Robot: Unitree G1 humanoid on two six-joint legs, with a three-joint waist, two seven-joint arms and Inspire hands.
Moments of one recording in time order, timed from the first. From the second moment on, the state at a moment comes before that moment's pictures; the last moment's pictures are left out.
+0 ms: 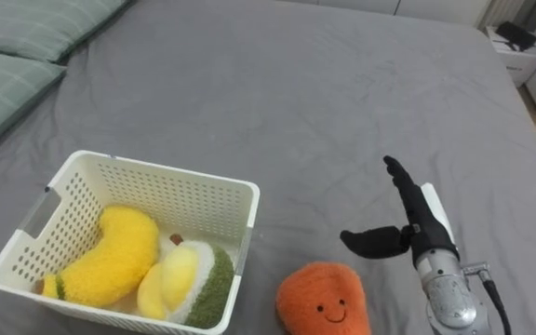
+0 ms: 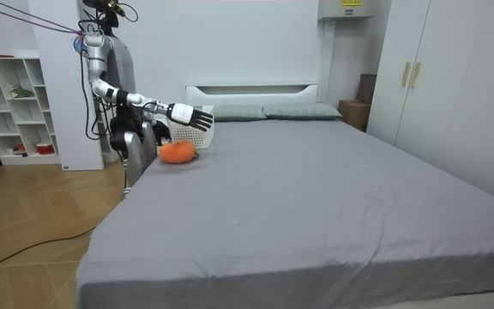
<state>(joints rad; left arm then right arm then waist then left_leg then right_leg) 0.18 0.14 0.06 0.96 0.42 0.05 0.43 0.10 -0.23 0.11 0.23 -0.21 0.04 -0.13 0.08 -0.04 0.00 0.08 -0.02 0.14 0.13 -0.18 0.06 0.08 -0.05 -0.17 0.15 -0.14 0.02</state>
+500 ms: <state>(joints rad) 0.19 0.14 0.03 0.94 0.42 0.03 0.43 0.13 -0.22 0.20 0.39 -0.20 0.04 -0.06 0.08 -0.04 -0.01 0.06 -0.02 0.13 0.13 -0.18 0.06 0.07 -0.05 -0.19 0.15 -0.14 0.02</state>
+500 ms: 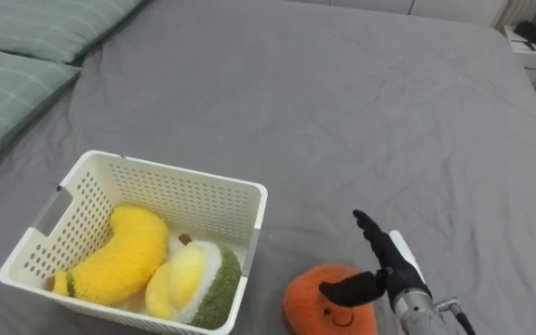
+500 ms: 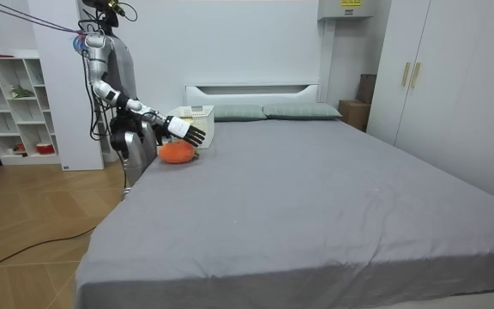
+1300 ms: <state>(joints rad) 0.20 0.14 0.02 0.92 0.42 0.04 0.43 0.12 -0.21 0.23 0.59 -0.29 0.04 0.02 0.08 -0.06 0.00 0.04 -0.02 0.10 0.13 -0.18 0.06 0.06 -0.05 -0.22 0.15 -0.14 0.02</state>
